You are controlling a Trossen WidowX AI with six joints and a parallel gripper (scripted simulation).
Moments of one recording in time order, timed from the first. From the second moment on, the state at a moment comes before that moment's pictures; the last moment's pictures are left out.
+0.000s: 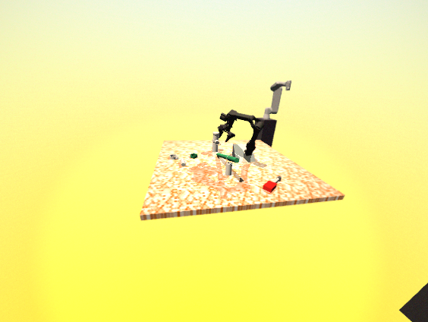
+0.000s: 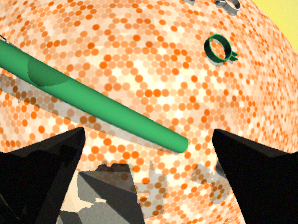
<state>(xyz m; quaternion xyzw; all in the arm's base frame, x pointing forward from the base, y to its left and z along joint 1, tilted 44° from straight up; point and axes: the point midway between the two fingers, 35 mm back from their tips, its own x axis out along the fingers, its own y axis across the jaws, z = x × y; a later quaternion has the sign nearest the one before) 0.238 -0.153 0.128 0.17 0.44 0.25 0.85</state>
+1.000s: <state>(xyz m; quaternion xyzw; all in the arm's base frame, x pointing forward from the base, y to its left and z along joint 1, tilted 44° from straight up) 0.257 -0.082 0.078 -0.26 0.30 0.58 0.71</state>
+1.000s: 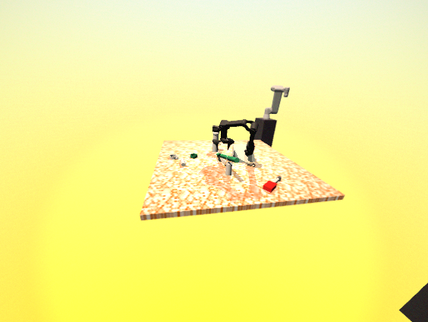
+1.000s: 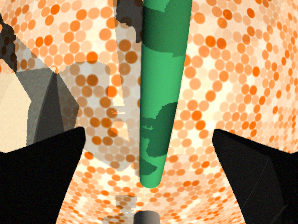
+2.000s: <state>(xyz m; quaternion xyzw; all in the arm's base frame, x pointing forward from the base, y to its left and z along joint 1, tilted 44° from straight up) 0.267 -0.051 0.043 -0.26 0.30 0.58 0.71</state>
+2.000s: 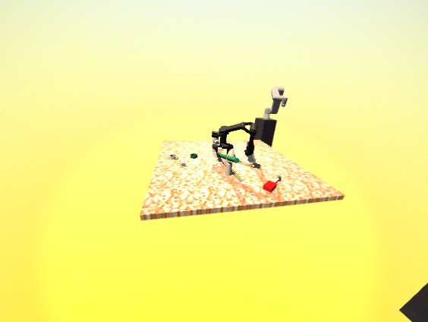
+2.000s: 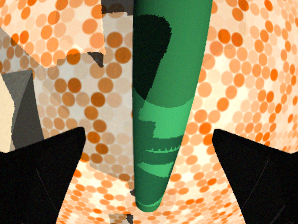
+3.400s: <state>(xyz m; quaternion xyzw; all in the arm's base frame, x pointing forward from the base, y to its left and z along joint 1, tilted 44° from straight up) 0.270 -0.031 0.022 -0.26 0.30 0.58 0.71</state>
